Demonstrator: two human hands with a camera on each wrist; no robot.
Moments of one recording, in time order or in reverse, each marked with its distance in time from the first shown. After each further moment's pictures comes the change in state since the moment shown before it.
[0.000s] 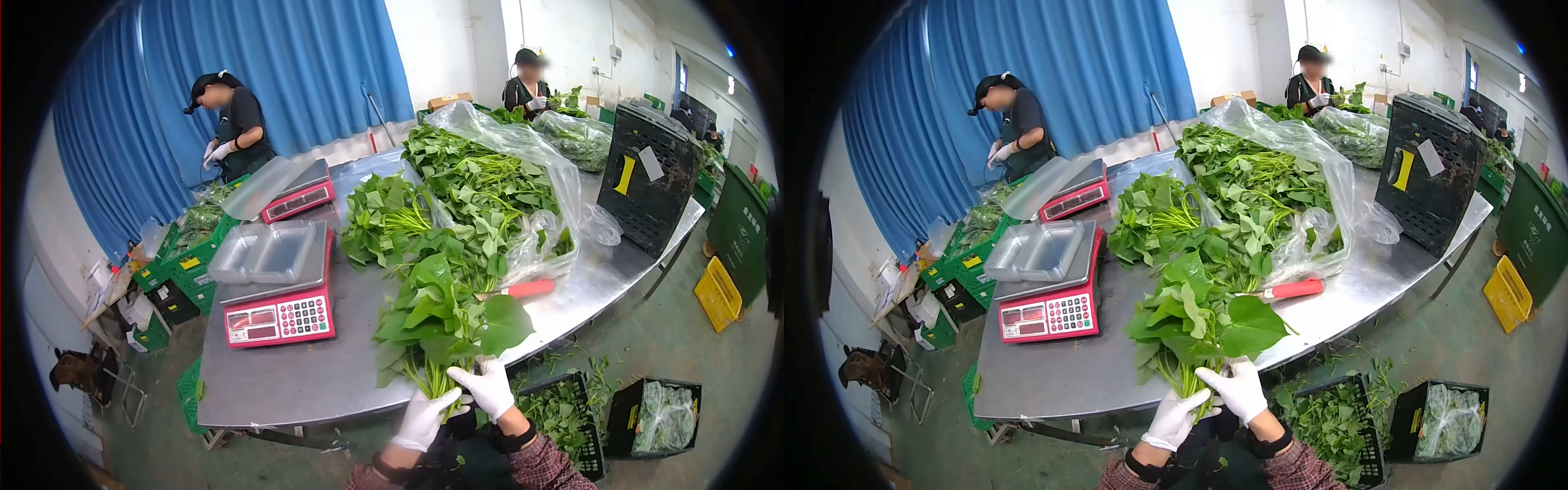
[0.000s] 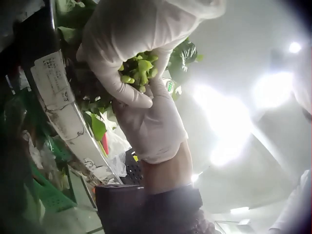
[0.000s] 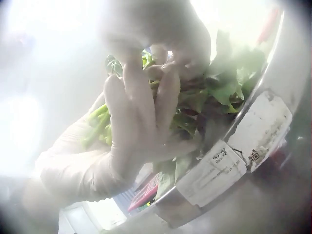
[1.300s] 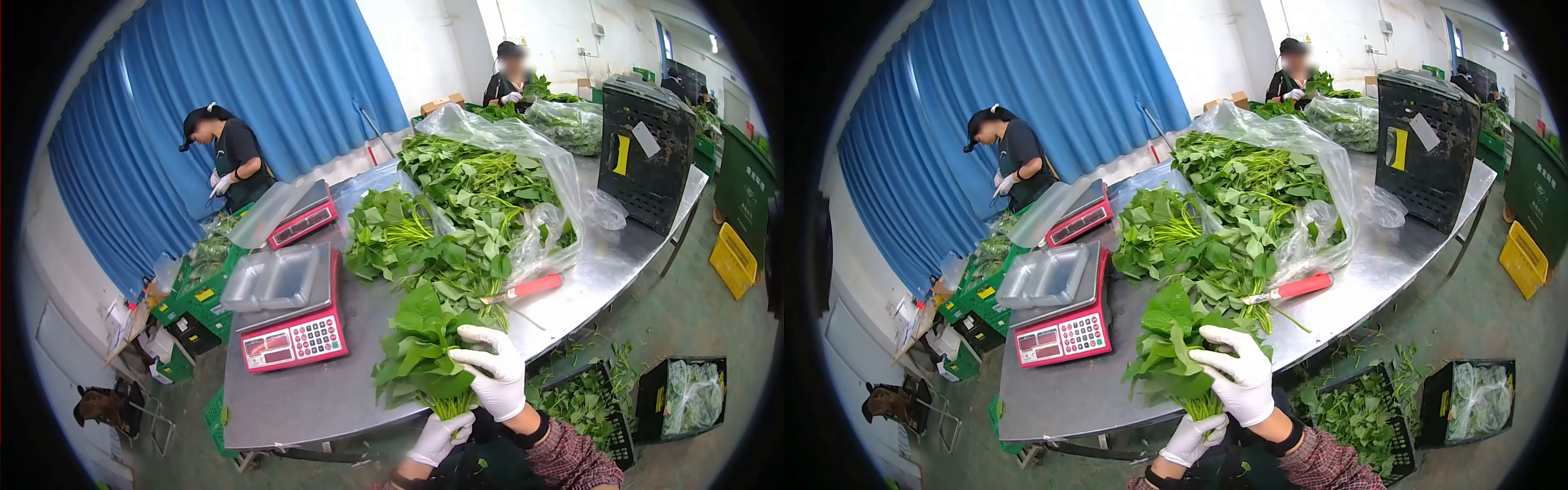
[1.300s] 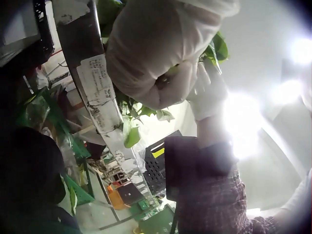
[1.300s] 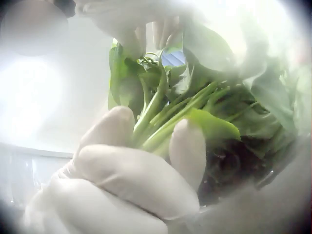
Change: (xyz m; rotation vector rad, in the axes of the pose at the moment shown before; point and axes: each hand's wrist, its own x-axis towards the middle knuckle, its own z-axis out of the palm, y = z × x) left_hand -0.009 -0.014 -0.018 0.046 -0.032 -0.224; right_hand 0.008 -0.064 0.009 -0.430 0.150 -0.563
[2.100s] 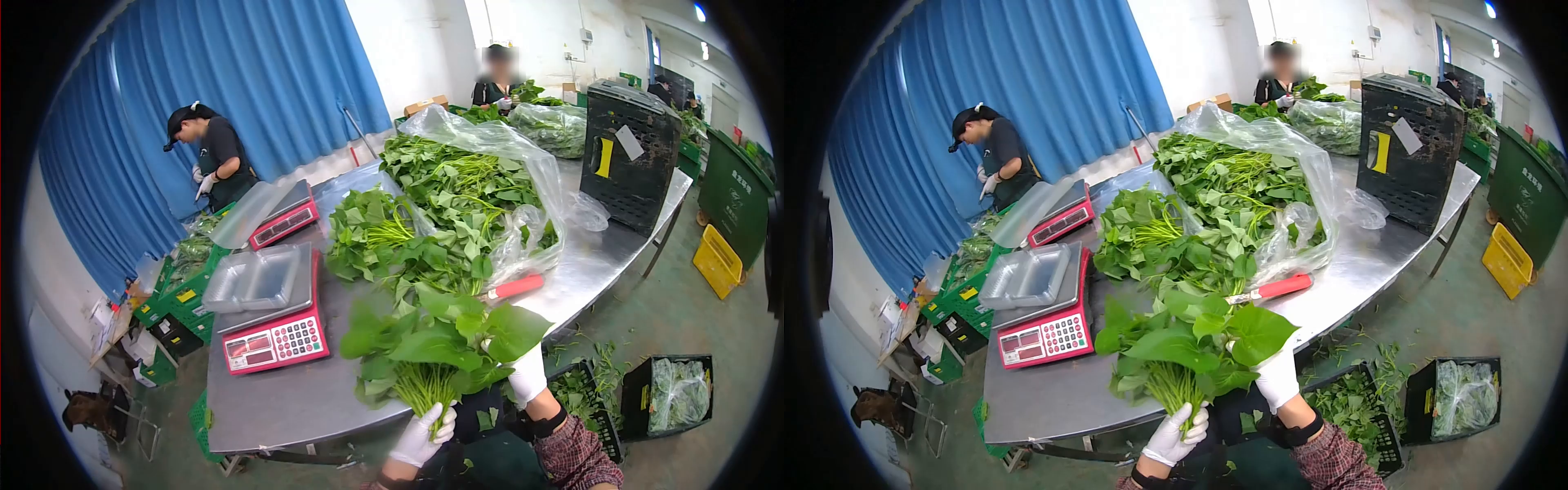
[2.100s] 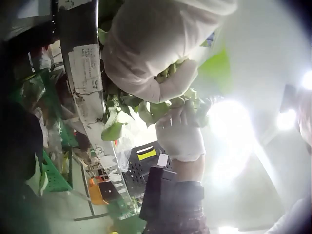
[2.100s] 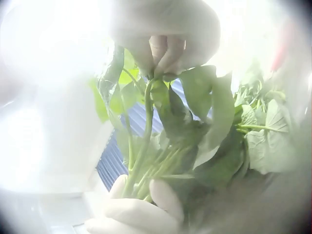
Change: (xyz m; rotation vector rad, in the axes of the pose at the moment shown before) left_hand 0.000 0.000 -0.007 -0.298 -0.209 0.026; right_hand -0.007 0.031 -0.041 0.415 0.144 0.507
